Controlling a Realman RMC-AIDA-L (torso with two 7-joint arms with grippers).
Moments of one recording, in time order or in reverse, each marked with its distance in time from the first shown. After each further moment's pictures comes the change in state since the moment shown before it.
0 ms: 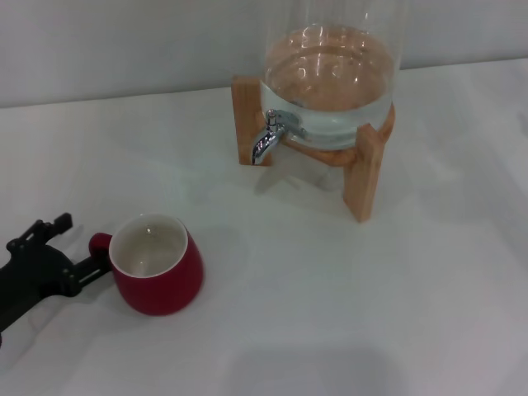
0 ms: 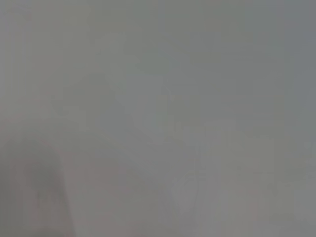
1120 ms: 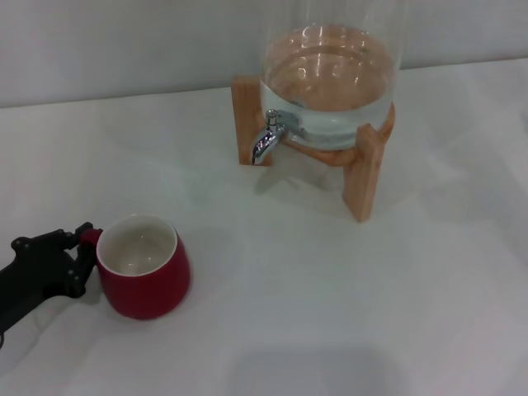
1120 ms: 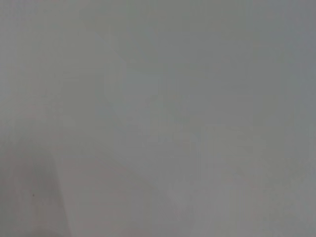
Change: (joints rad) left arm 0.009 0.000 0.040 0.019 -0.017 -0.005 0.030; right arm -0.001 -0.002 0.000 -0.001 0.000 -0.009 0.000
